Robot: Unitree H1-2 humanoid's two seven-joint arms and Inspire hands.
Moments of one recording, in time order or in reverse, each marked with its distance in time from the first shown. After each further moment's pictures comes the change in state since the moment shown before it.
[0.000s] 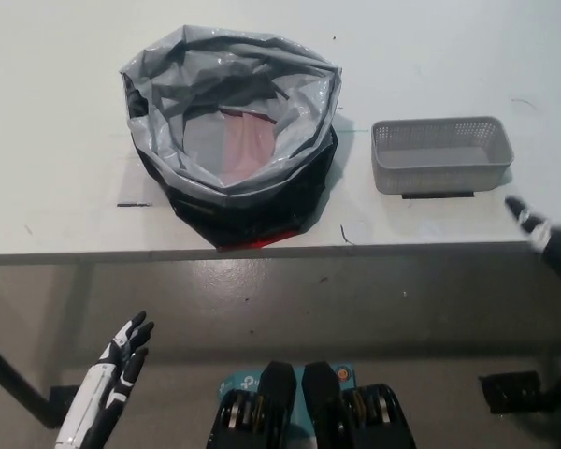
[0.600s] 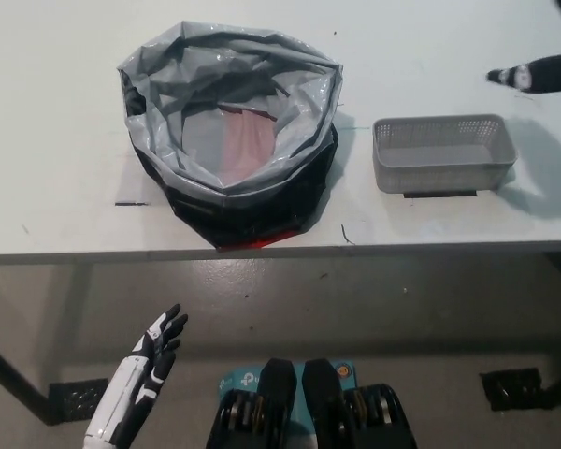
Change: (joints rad) left_arm -0.028 -0.015 -0.060 -0.023 0.030 0.003 -0.001; right_arm -0.582 -0.218 0.327 0.425 -0.061 0.283 0.348
